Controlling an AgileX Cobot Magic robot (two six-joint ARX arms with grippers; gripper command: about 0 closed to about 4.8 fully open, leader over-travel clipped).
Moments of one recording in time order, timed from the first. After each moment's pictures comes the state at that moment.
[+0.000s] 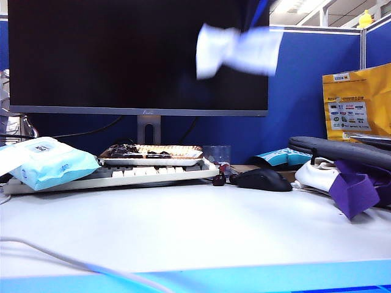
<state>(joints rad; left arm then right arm) 0.02 0.01 0.01 -0.15 0.09 -0.06 0.52 1.95 2.41 -1.38 0.14 -0.07</state>
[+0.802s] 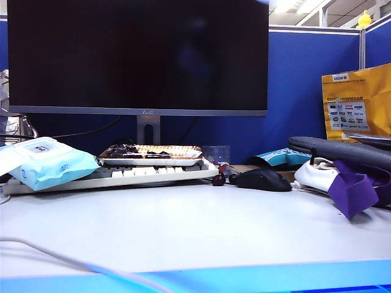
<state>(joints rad) 0.02 0.01 0.01 -0.15 0.09 -0.06 0.52 1.75 2.37 -1.32 0.07 -0.05</state>
